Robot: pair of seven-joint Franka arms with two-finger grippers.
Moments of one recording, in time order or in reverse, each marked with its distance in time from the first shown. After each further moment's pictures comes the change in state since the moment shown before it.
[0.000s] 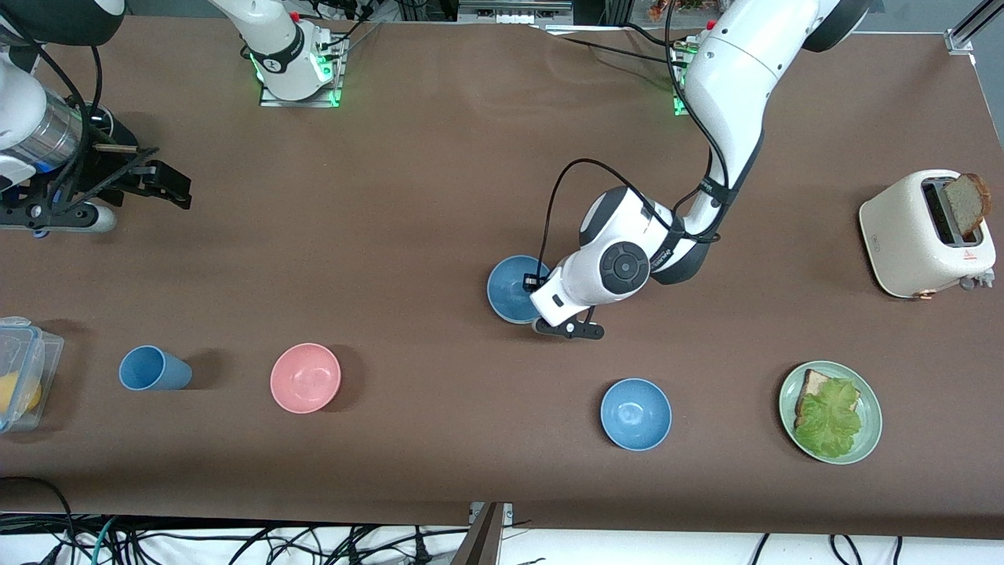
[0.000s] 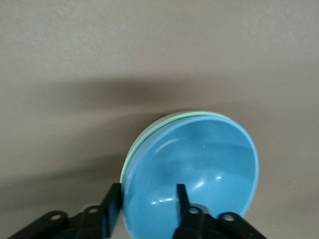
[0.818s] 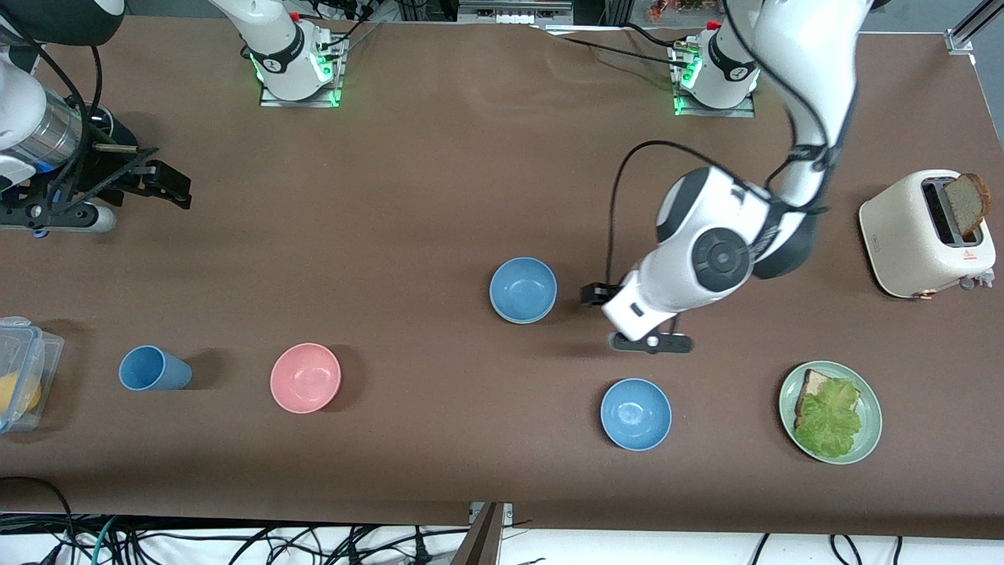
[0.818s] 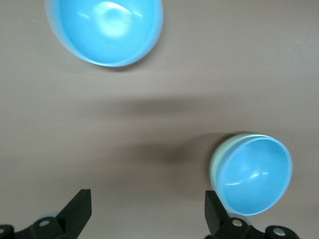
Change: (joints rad) left arm 0.091 -0.216 0.099 0.029 0.133 -0.257 0.002; right arm 0.000 0.000 0.000 0.001 0.000 -0.001 0.000
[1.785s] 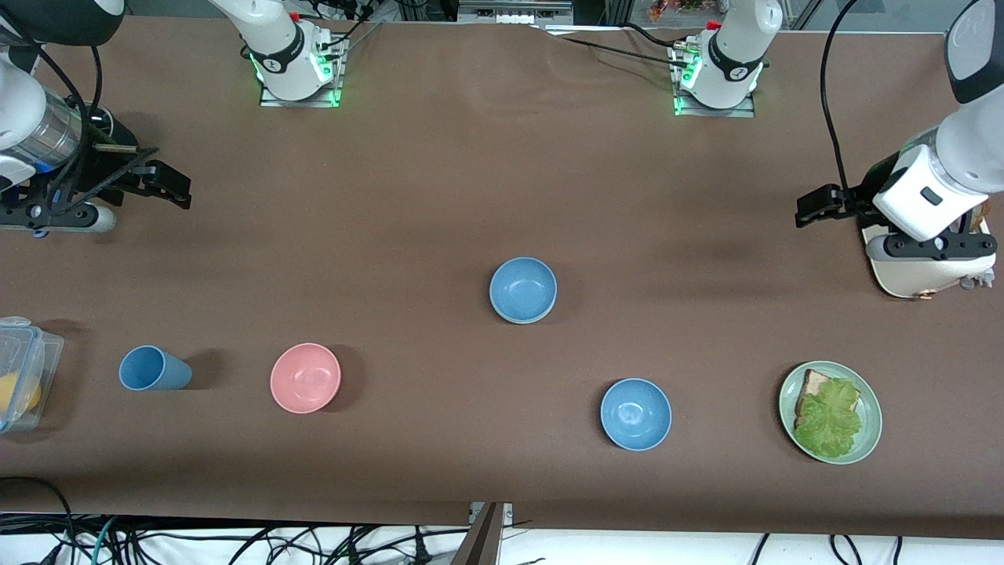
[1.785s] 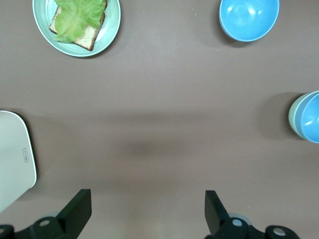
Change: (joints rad) left arm 0.316 -0.497 0.020 -0.267 0.031 -0.268 0.268; right arm 0.000 0.001 0.000 0.001 0.000 -0.001 0.000
